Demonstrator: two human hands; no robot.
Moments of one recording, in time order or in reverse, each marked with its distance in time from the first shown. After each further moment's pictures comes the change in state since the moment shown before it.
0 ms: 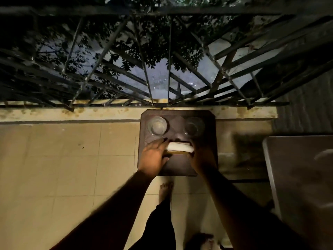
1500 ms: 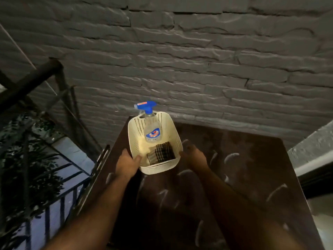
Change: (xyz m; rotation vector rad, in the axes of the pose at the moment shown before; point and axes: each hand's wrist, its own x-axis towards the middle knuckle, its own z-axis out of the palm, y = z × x) left_hand 0.015 0.621 0.037 -0.023 -0.272 0.560; right_hand -0.372 0.377 -0.281 0.791 0.617 1.253
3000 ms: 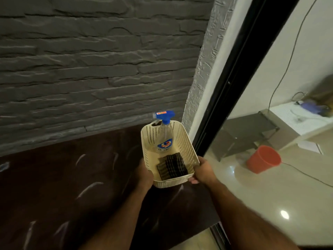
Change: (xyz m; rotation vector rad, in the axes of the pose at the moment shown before) left_hand -0.234 0.222 0.262 -0.120 -0.538 0.378; right_hand -0.170 0.320 -0.189 0.623 0.417 0.553
